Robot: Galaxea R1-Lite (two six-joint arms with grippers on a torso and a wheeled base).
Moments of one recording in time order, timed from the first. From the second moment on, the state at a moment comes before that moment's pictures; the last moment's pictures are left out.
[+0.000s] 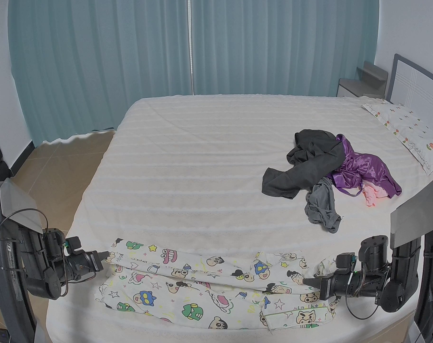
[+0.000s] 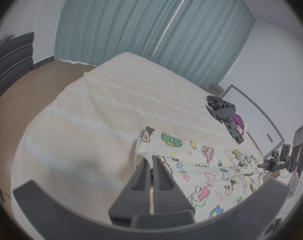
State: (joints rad) left arm 0.21 2.43 -0.28 -1.55 -0.50 -0.19; right arm 0.29 2.30 -0.08 -1.55 0.39 0.23
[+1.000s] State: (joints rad) left arm 0.40 2.42 -0.24 -1.55 -0.64 -0.49; right arm 0.20 2.20 -0.02 -1.55 0.39 0.31
